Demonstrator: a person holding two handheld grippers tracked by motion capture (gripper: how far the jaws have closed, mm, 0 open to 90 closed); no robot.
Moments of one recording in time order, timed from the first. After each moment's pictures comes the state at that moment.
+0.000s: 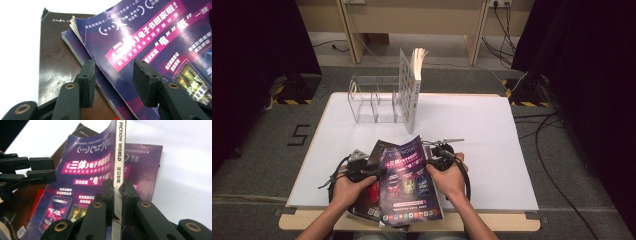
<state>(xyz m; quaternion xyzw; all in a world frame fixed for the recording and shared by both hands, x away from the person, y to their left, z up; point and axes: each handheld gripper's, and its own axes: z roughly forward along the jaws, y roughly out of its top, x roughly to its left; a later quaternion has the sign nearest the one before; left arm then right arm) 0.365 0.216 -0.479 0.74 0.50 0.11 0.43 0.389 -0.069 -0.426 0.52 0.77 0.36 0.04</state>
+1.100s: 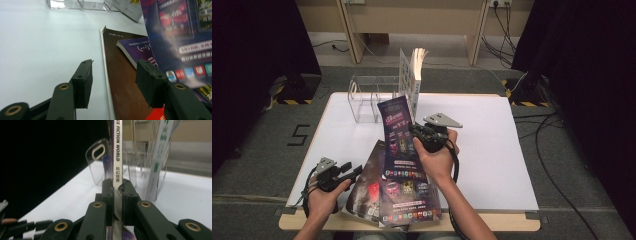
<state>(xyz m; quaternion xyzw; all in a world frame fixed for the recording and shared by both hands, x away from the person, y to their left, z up) 0.335 0.280 -0.486 0.66 0.55 0.20 0.48 0.396 -0.037 -0.349 0.43 0.70 0.54 0.18</state>
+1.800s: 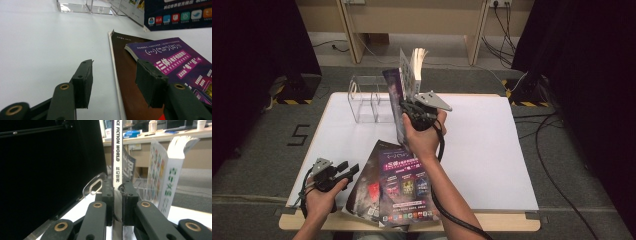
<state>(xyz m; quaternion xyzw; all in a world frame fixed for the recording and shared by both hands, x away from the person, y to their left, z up) 0.336 0.287 -0.490 0.64 0.55 0.21 0.49 0.436 -0.006 -0.323 0.41 0.64 0.60 0.24</state>
